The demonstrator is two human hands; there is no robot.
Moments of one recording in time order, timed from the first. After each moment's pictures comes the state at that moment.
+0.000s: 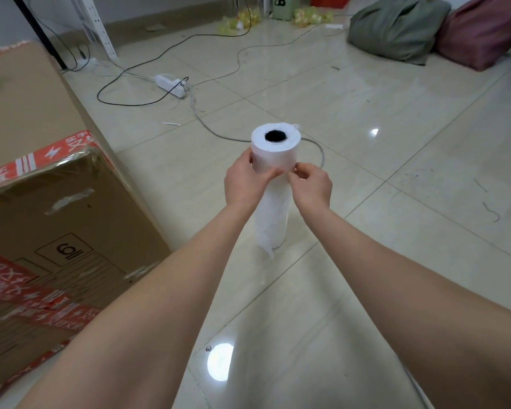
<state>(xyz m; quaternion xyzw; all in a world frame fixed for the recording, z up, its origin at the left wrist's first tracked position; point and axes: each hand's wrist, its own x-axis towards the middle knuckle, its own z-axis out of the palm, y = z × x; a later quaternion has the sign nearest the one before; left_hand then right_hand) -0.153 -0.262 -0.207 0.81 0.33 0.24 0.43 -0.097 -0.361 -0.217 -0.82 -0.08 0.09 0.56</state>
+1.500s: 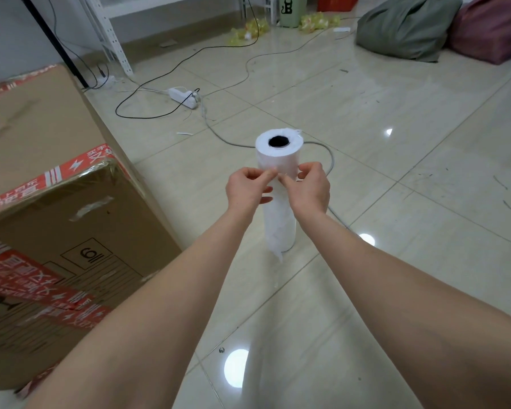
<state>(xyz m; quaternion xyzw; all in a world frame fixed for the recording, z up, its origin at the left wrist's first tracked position) -0.169 -0.262 -0.204 0.67 0.35 0.22 0.62 -0.110 -0.353 -0.211 -0.84 -0.07 0.06 0.53</state>
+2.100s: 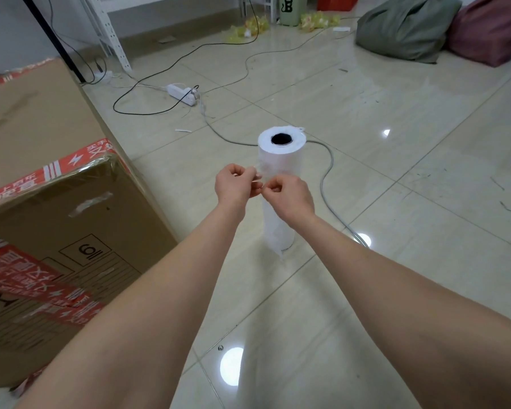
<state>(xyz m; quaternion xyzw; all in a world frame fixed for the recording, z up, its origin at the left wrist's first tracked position) -0.172 -0.246 -0.202 0.58 0.40 0.27 0.66 -0.129 -0.341 -0.212 -0.87 -0.23 0.13 0.42</state>
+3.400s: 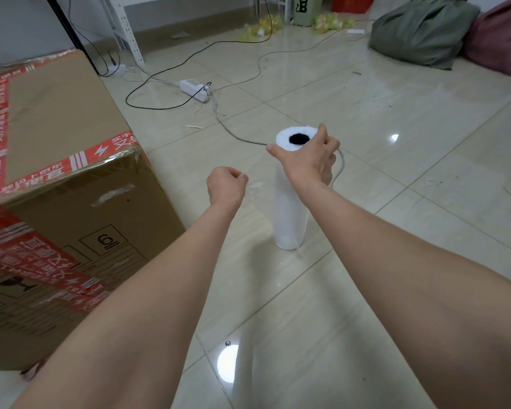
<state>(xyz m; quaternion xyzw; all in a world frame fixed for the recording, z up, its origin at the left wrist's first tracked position) -0.195 -0.202 -0.210 0.76 0.46 0.22 0.41 -0.110 -0.304 -0.171 -0.87 -0.08 0.04 0.48</state>
